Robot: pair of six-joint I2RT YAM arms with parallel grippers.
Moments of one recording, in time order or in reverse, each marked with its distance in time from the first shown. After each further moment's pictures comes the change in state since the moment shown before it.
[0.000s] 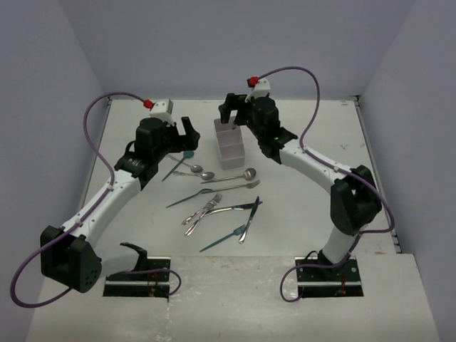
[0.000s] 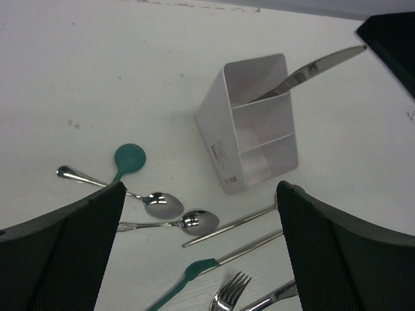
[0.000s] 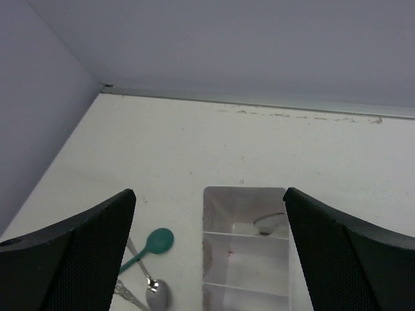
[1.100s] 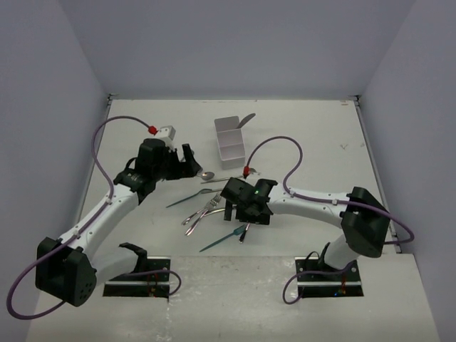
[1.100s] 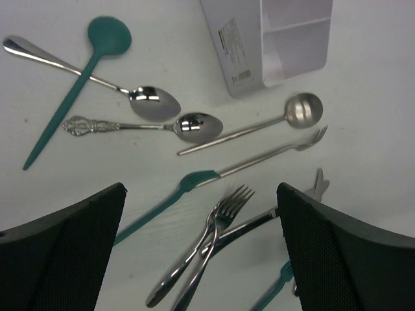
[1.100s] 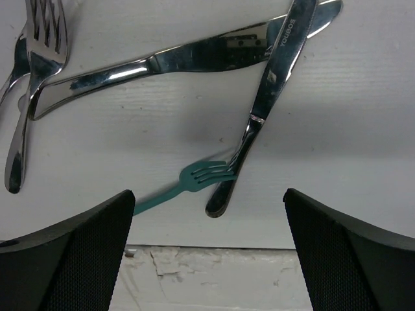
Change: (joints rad) left arm -0.002 -0.091 -0.166 -0.165 0.101 -0.090; right arm 0.464 -0.198 -0.305 -1.071 0.107 0.805
